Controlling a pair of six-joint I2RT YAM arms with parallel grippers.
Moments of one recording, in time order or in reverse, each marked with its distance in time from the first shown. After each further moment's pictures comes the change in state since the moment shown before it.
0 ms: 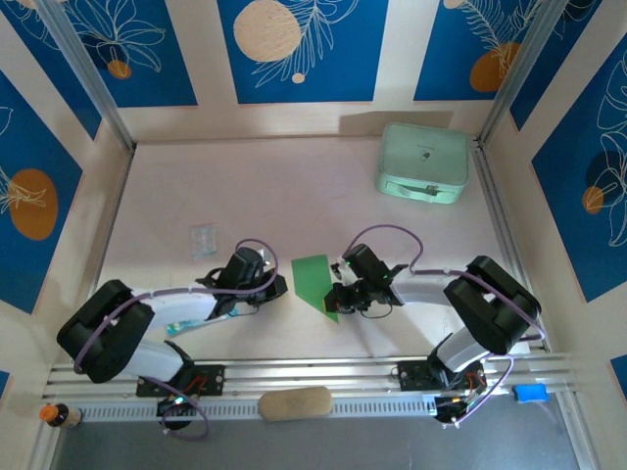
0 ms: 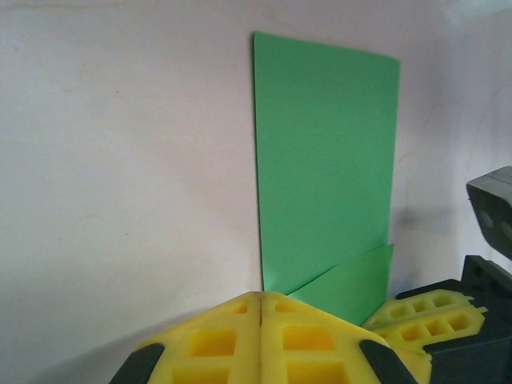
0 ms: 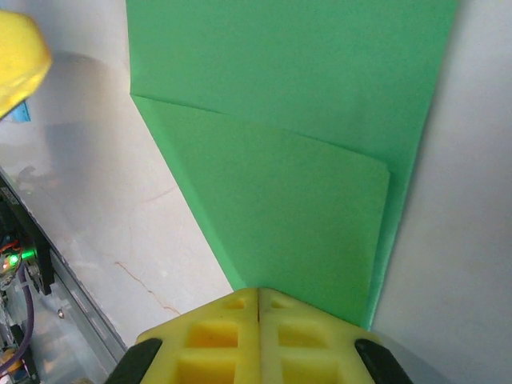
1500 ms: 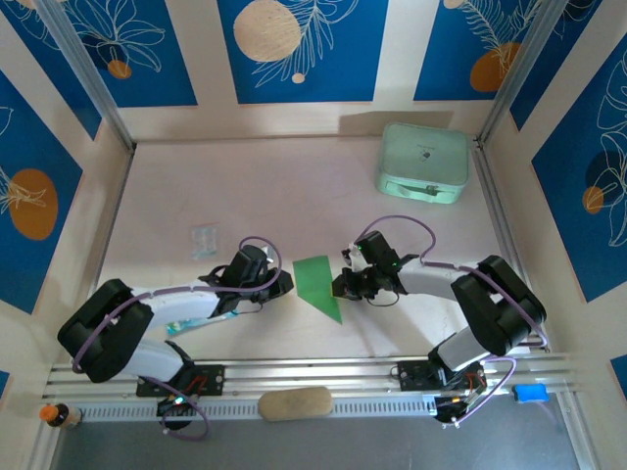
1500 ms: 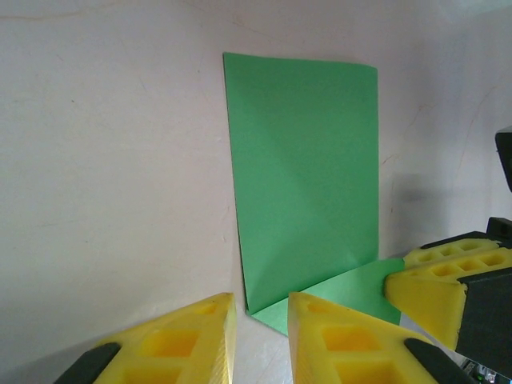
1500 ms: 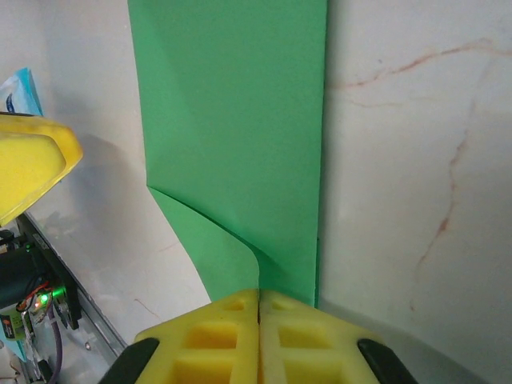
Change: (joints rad) left arm -0.038 0.011 0.043 -0.032 -0.027 -0.007; right arm -0.128 -0.016 0.049 -0.058 -0.034 -0.022
